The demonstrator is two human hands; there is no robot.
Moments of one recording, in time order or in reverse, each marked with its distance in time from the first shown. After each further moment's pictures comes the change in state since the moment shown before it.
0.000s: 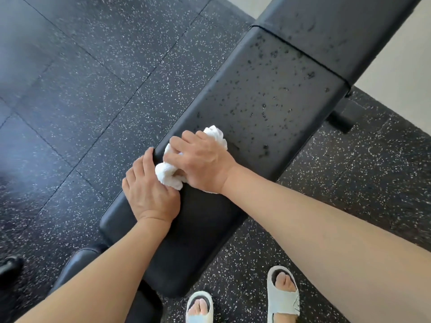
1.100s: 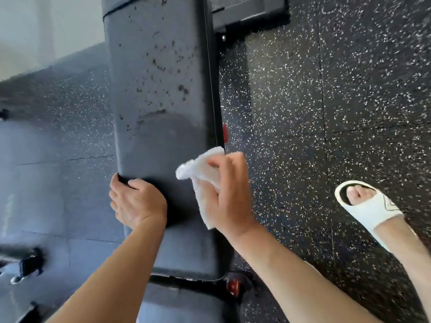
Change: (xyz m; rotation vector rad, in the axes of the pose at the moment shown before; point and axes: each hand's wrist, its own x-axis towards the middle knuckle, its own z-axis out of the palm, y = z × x) left_hand -0.001 -0.005 0.007 -0.040 0.070 0.052; right_hand -0.121 -0.168 0.012 0.476 0.911 1.324
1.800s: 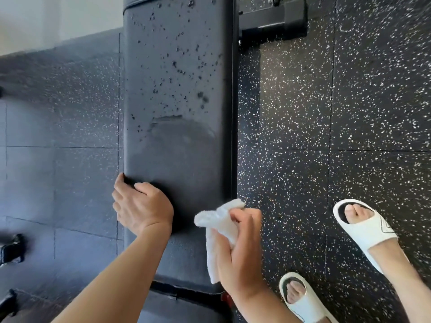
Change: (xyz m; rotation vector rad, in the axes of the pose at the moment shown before) left_hand 0.000 0.002 0.000 0.018 -0.007 -0.001; right_hand -0.080 -0.003 -0.008 0.026 -0.019 0.206
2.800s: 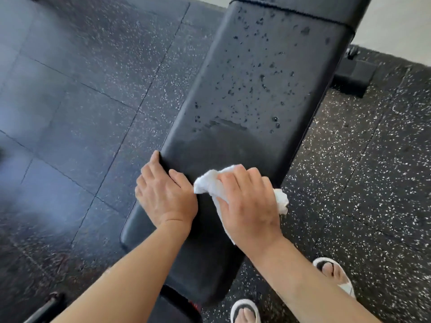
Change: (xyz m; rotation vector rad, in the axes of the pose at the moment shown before) left_hand -0.001 -0.002 -0.001 0.012 -0.031 -0.023; right_hand 0.134 -0.054 0.029 -0.817 -0.351 -0.775
